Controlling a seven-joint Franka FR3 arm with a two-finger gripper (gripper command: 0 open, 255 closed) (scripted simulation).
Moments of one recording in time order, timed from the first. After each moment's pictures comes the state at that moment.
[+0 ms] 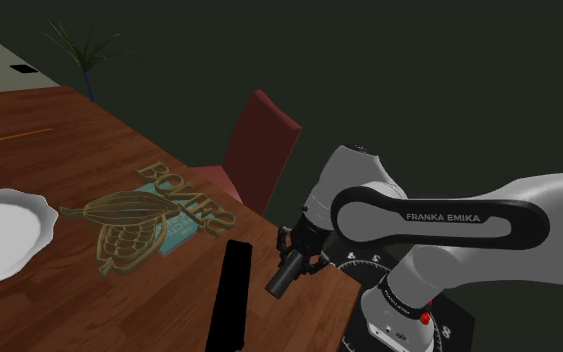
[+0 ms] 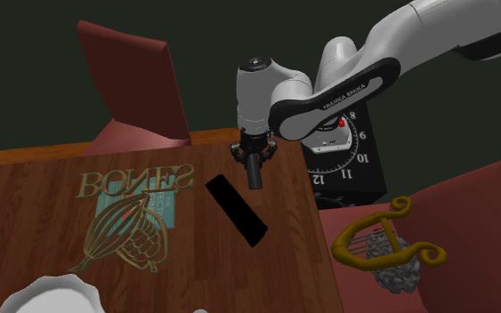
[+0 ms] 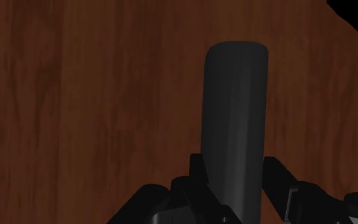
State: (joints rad) arm -0.12 -0.79 0.88 -2.89 1.01 2.18 1.37
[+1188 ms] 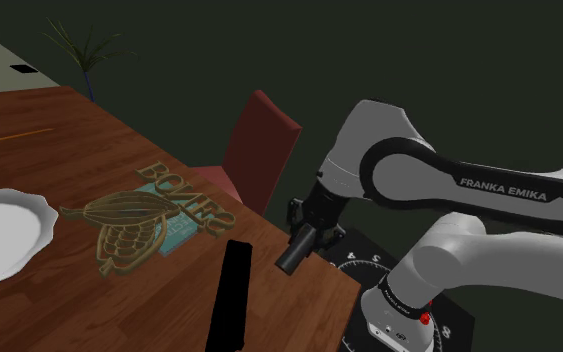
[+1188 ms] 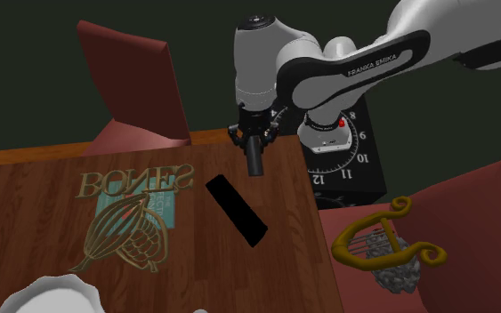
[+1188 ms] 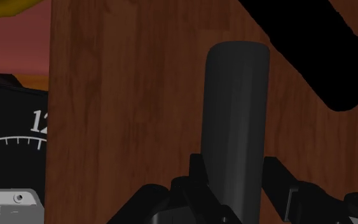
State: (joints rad) arm -0.12 -0.96 0.69 -2.77 0.82 1.89 1.46
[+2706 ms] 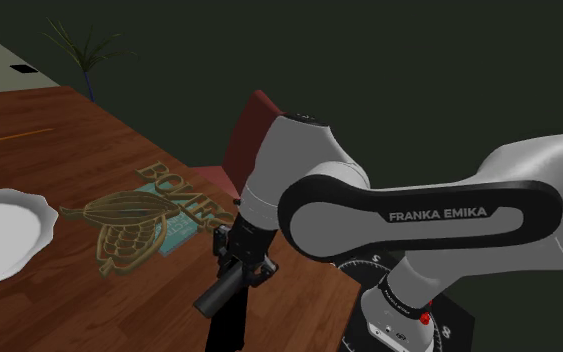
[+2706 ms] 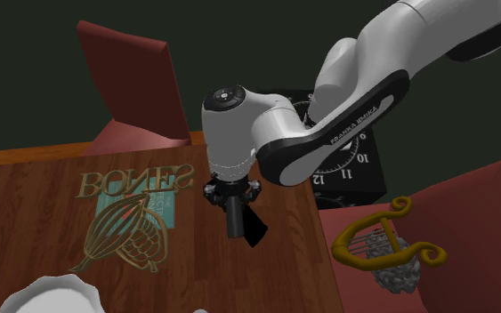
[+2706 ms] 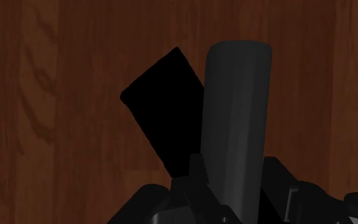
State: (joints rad) arm -0.38 -0.57 1.18 -2.41 0.86 2.16 1.69
